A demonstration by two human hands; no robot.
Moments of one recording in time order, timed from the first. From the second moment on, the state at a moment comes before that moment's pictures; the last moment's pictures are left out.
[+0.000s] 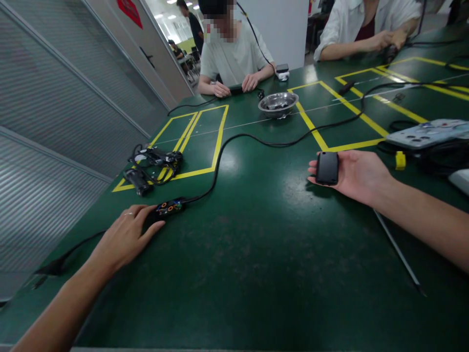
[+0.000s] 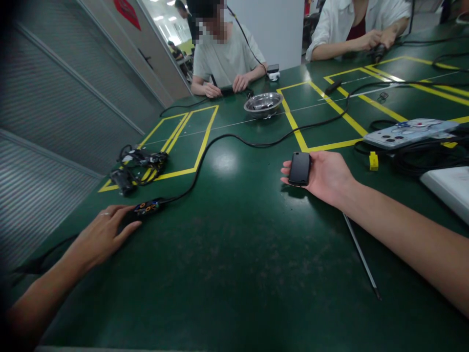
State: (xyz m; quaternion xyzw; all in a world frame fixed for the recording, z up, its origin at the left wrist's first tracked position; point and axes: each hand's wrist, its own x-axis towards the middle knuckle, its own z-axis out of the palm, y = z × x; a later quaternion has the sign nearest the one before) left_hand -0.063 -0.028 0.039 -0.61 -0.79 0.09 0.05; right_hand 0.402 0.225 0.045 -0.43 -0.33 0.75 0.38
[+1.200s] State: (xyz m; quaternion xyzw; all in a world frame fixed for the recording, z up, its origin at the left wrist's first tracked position) left_hand -0.074 0.042 0.084 -0.53 -0.83 0.03 0.18; right_hand 0.326 0.138 0.047 -0.18 -0.97 0.02 0.18
